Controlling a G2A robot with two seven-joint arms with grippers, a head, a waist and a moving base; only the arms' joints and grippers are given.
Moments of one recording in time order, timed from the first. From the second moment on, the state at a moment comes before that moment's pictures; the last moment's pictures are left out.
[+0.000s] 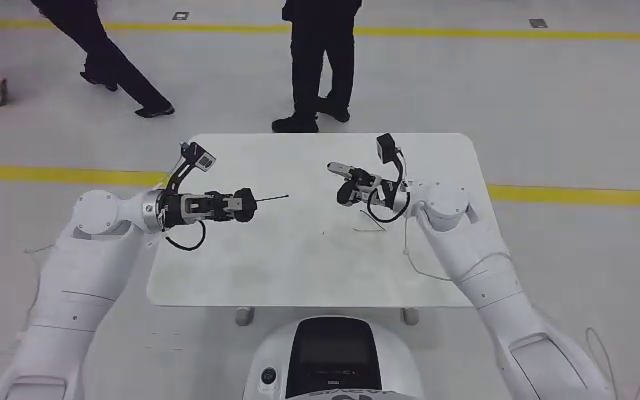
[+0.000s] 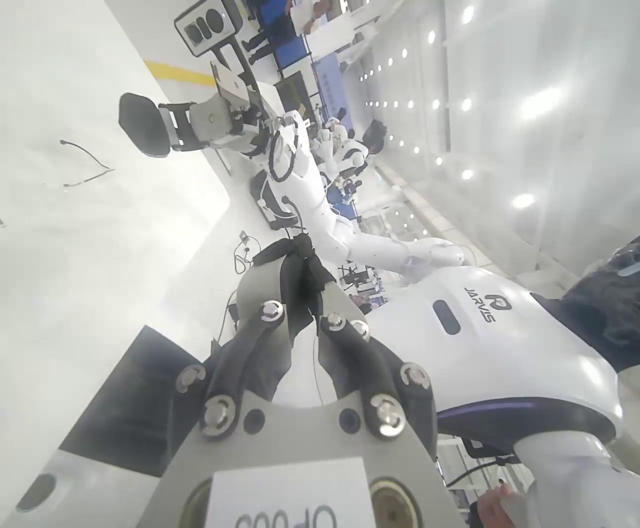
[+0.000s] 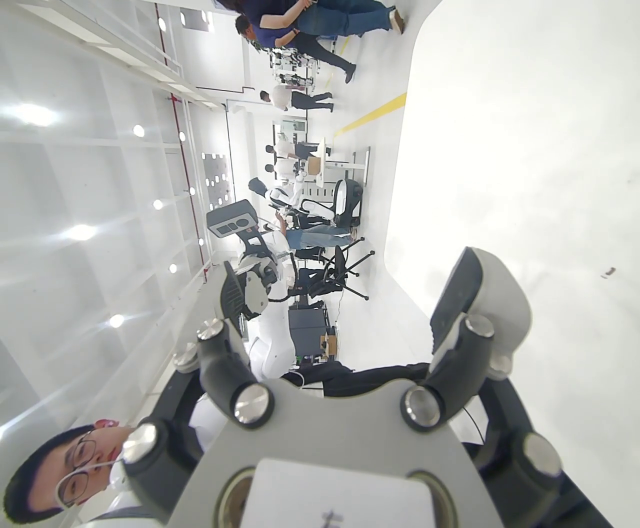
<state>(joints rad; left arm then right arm) 1.14 -0.89 -1.31 -1.41 -0.67 -0.34 -1.39 -1.01 -1.32 1.11 -1.21 0.21 0.00 0.86</state>
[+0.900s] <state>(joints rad) 1.05 -0.89 -1.06 -1.22 -0.94 -0.34 -1.39 -0.96 -1.34 1.05 -1.05 0.45 -0.20 1.17</state>
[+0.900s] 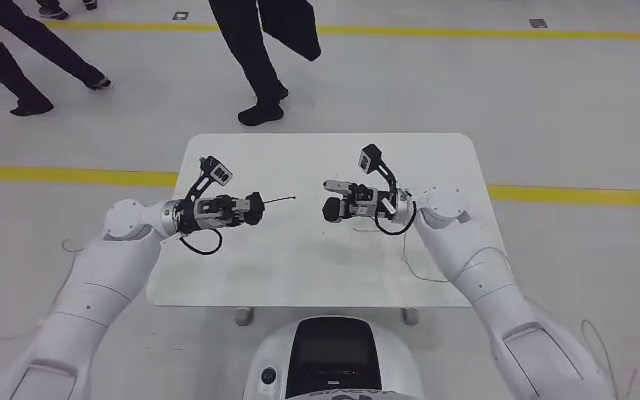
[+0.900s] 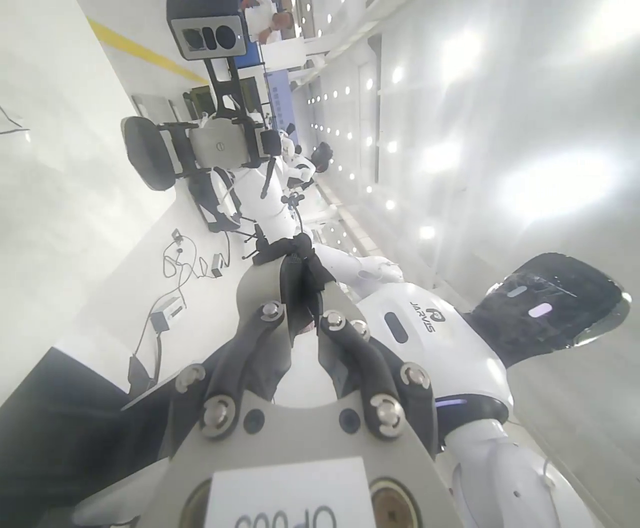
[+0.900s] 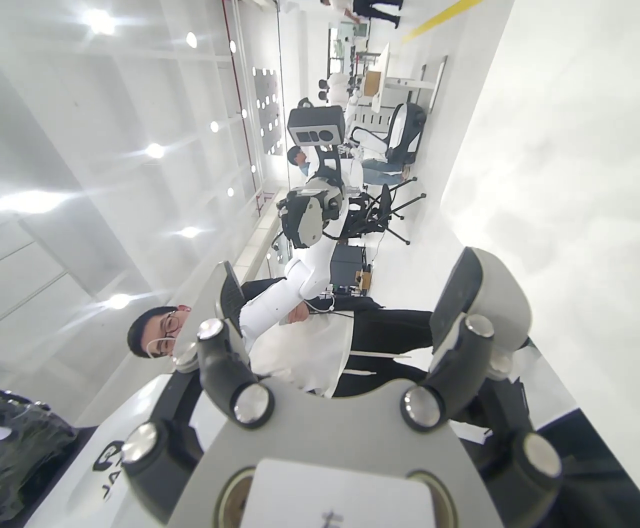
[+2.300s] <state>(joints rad) 1.07 -0.91 -1.03 -1.22 -0.94 -0.34 -1.37 -0.93 -1.36 0.98 -1.03 0.61 -0.24 1.25</state>
